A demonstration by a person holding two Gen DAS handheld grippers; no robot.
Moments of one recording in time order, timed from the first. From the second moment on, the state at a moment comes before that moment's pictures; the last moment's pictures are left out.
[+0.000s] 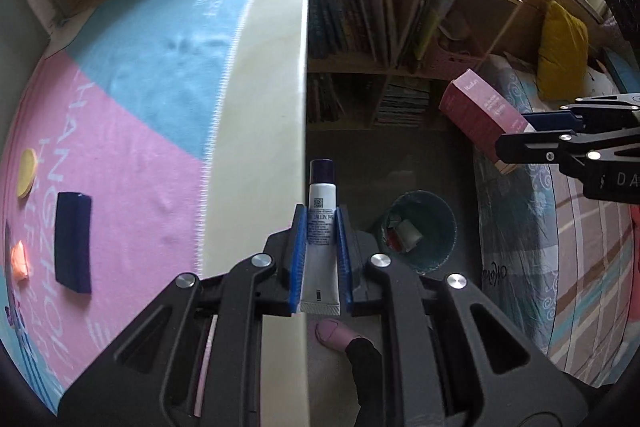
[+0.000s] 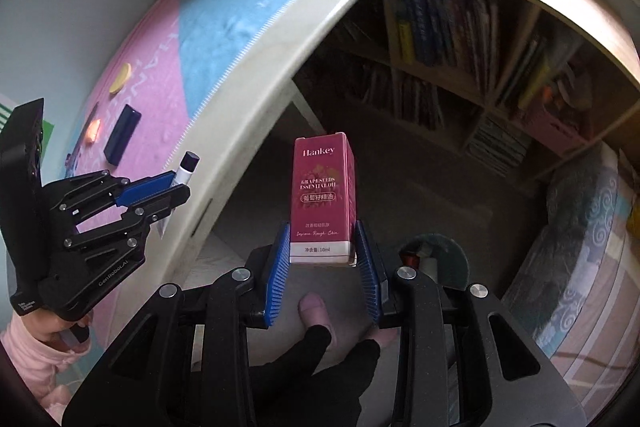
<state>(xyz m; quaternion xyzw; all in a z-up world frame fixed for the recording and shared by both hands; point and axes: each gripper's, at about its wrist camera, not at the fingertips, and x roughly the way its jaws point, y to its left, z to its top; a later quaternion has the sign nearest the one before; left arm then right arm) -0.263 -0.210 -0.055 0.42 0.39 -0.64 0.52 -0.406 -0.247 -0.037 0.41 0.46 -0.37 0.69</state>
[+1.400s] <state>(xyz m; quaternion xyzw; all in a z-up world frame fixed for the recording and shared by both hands) -0.497 -0.215 -0.151 0.54 0.39 -0.64 0.39 -0.632 -0.213 -0.109 0.55 0.42 -0.38 0.62</state>
